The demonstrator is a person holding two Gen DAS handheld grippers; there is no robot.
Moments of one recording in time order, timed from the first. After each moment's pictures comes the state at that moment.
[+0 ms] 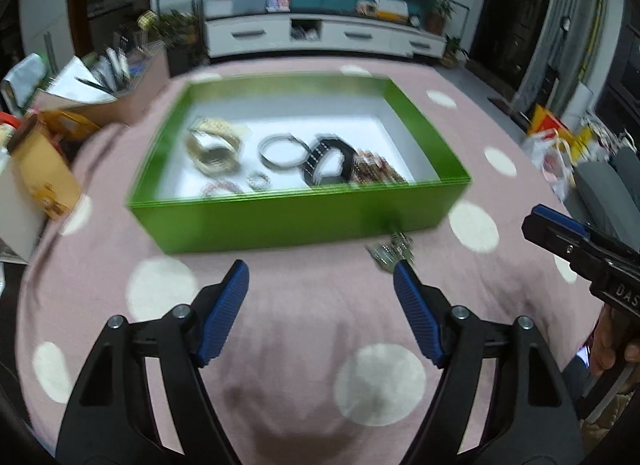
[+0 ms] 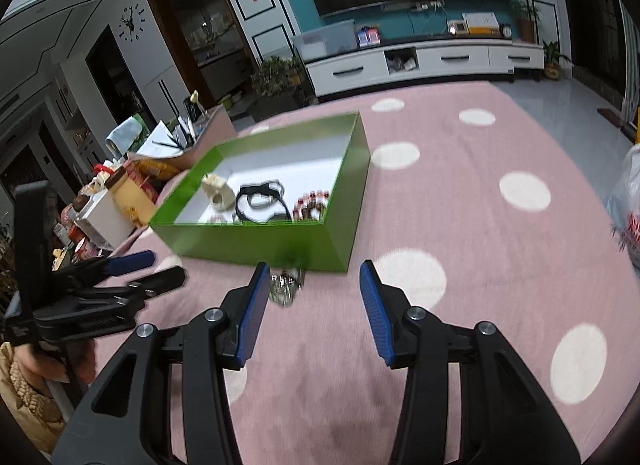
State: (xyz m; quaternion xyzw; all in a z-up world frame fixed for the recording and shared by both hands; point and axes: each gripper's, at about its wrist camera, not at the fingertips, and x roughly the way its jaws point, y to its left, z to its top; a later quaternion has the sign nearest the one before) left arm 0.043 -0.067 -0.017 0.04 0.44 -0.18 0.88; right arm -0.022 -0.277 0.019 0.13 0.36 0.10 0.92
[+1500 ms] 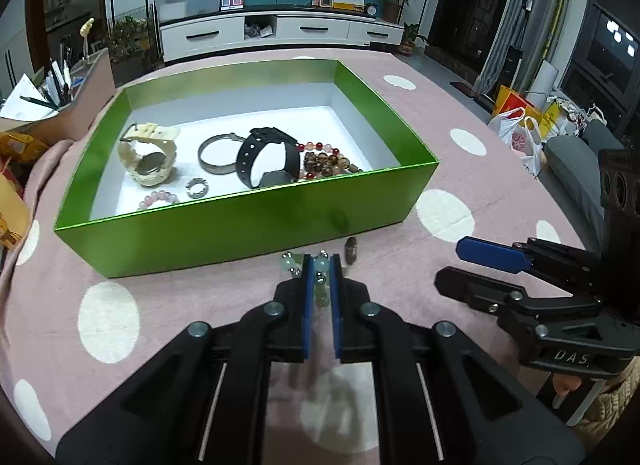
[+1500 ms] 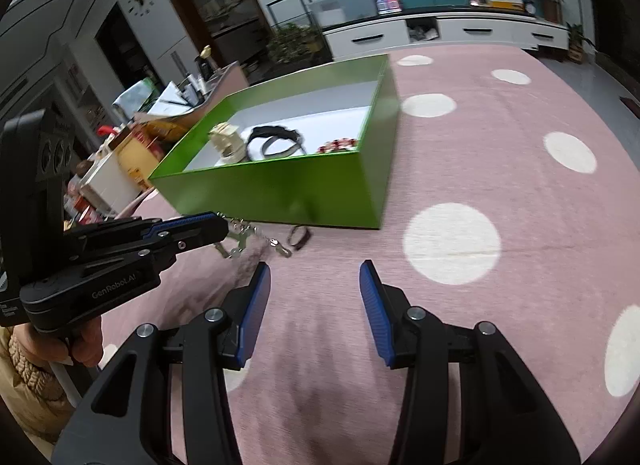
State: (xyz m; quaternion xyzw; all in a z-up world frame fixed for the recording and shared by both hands) left arm 0.053 -0.090 -0.032 0.06 0.43 -0.25 0.87; right arm -0.007 -0.249 -0.018 0.12 0.41 0.15 0.89
